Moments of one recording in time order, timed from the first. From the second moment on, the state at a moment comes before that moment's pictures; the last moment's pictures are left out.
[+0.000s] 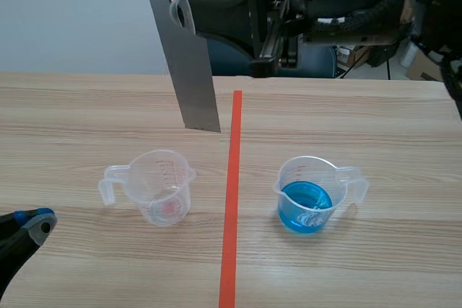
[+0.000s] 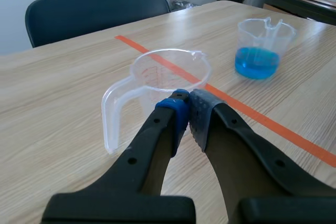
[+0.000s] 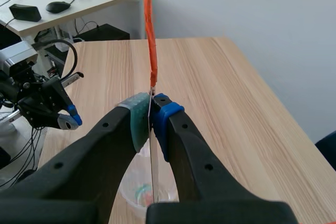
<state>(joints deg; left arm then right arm) 28.5 -38.3 8.2 69.1 -0.1 -31.8 -66.8 20.0 30.7 -28.7 103.8 45.7 44.9 -19.3</state>
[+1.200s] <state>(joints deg) 36.6 -15.1 -6.5 59.3 14.9 -23.3 -82.9 32.9 18.4 -46.9 83.0 43.2 43.2 -9.5</state>
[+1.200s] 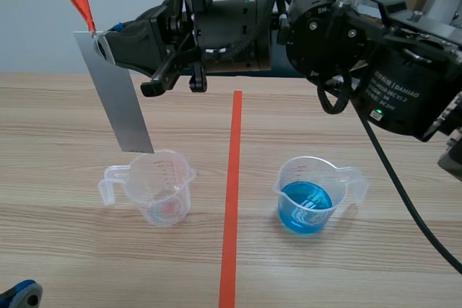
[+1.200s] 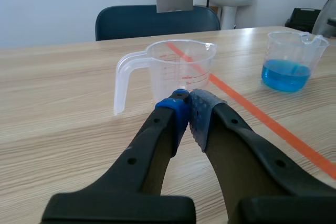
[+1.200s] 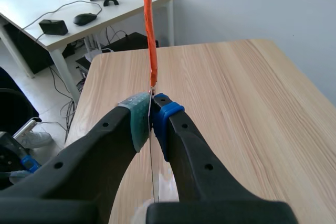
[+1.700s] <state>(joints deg) 36.4 -14.3 -6.5 59.3 16.4 -22.5 -85.1 32.9 18.4 -46.9 83.1 44.9 43.3 -12.8</state>
